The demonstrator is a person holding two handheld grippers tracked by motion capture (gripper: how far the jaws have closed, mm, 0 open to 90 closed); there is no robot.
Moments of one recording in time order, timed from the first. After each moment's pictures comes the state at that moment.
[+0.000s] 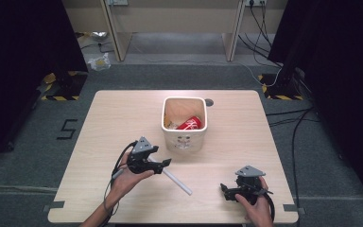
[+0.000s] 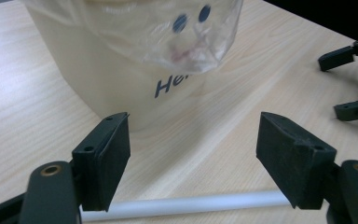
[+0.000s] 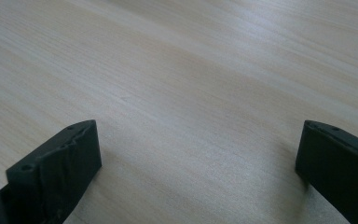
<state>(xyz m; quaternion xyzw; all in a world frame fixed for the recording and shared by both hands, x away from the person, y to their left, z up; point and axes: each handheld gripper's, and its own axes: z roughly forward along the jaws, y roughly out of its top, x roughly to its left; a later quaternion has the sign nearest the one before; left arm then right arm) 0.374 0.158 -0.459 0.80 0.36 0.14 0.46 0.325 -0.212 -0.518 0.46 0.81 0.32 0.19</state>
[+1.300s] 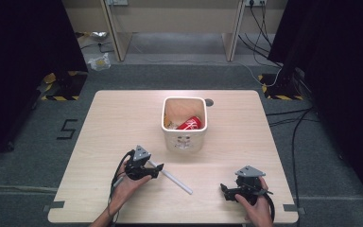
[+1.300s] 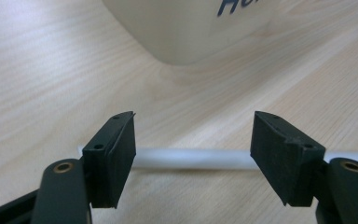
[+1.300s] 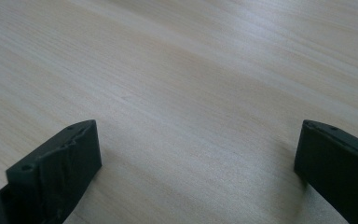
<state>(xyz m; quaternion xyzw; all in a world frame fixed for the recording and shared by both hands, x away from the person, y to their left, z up) 0.375 0.173 -0.509 0.80 0.42 0.16 0.40 0.325 -0.212 -0.518 0.46 0.81 0.32 0.19</state>
